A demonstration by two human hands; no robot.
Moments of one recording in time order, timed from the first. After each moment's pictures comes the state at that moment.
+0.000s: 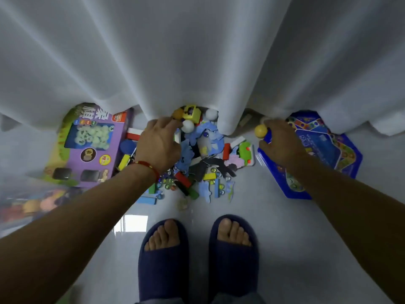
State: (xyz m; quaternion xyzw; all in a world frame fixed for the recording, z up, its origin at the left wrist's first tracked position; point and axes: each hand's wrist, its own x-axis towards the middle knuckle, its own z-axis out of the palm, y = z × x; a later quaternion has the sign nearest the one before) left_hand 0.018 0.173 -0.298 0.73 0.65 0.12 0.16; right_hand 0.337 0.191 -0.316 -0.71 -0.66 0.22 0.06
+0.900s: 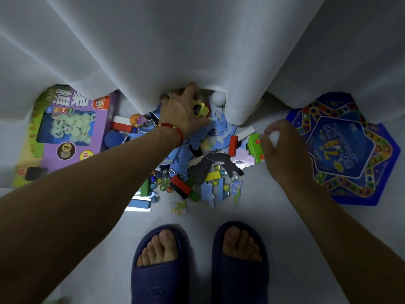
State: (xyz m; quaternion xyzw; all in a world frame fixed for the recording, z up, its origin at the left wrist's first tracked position) left_hand 0.061 0.261 -0.361 0.71 0.67 0.08 0.21; right_hand 0.297 0.164 -0.346 -0.73 -0.61 0.22 0.21
